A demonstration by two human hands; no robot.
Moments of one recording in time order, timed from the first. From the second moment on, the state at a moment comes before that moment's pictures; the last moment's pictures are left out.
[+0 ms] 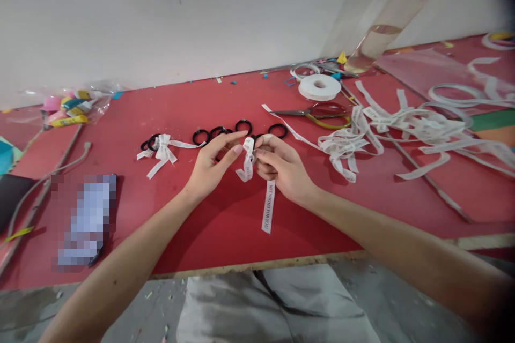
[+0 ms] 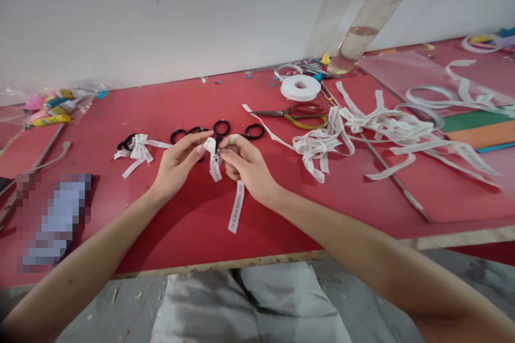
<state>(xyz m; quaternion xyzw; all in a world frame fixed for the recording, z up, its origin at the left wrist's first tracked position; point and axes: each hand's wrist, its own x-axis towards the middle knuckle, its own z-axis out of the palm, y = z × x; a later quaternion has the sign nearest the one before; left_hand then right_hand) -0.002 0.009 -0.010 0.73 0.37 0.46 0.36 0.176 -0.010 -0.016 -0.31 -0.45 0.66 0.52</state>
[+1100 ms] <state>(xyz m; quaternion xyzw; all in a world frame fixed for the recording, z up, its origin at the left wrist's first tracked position) -0.011 0.017 -0.012 0.79 0.34 0.50 0.12 0.181 -0.007 -0.024 -0.36 -0.60 0.46 0.54</state>
